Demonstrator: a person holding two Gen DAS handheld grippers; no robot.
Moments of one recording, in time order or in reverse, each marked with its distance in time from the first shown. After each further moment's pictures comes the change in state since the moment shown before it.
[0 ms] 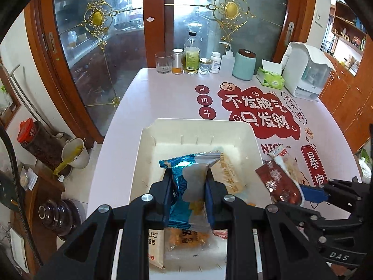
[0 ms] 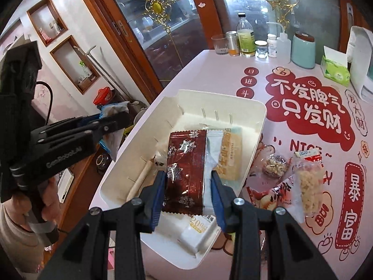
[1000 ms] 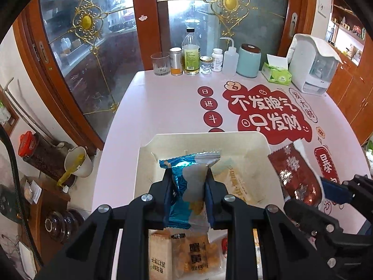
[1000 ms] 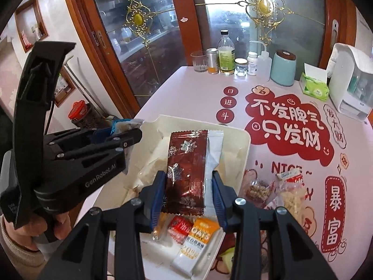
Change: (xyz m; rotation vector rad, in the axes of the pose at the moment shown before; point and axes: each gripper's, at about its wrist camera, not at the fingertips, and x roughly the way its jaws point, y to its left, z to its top) left arm 0.052 -0.009 0.039 0.054 0.023 0.042; right arm 0.011 0.015 0.040 0.017 -0.075 -0.191
